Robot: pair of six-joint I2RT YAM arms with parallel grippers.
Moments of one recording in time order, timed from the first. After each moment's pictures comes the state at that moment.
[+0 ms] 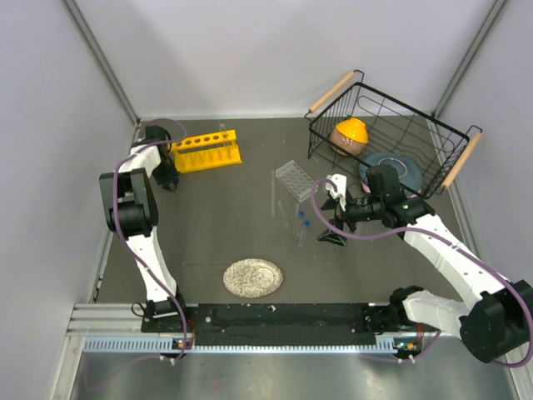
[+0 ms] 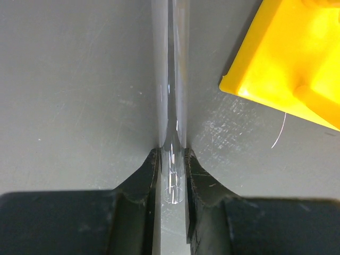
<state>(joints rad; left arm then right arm) 0.16 2.09 1.58 -0.68 -0.13 -0.38 0.40 1.09 0.84 -0.51 -0.83 -0.59</state>
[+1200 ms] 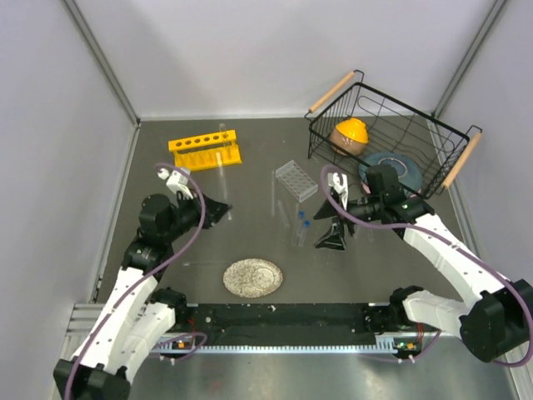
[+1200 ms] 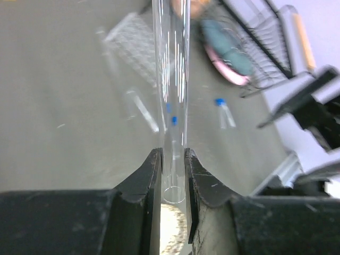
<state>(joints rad) -0.16 0.70 0.60 -0.22 0.43 -0.58 0.41 1.08 0.83 -0.50 -1.01 -0.47</state>
